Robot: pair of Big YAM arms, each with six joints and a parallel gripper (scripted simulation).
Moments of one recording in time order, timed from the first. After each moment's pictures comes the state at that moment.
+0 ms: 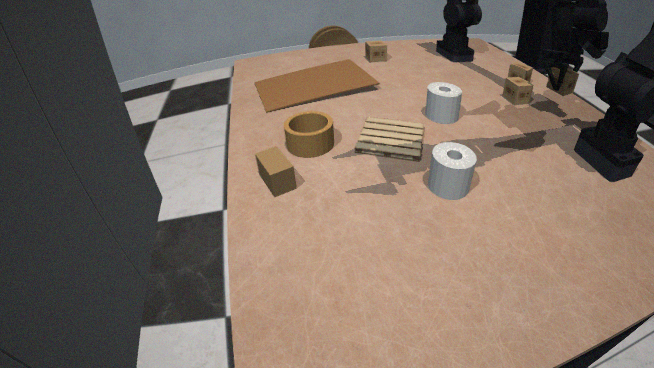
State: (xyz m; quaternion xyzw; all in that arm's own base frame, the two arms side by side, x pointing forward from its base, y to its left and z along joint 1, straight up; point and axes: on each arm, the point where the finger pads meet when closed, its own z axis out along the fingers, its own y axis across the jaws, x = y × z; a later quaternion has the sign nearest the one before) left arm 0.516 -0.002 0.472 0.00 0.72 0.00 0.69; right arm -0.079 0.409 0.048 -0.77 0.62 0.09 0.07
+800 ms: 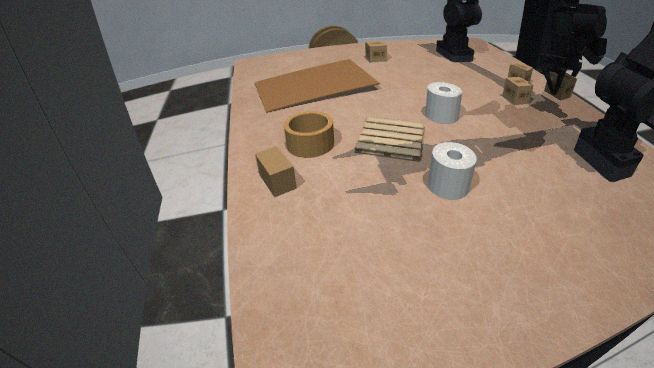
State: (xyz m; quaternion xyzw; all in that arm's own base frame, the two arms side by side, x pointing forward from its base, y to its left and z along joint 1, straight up) left arm 0.516 -0.002 0.472 0.00 0.72 0.00 0.69; right arm -0.078 0.407 0.035 -0.77 0.63 0.08 0.06
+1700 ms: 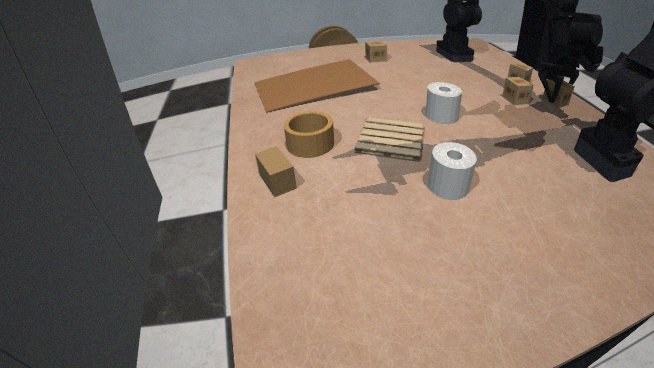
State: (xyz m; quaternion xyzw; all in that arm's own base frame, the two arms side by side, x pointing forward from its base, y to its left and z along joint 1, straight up) left arm 0.516 -0.002 0.472 0.00 0.72 0.00 0.69; right arm -0.077 0.408 0.013 -0.77 0.63 0.09 0.07
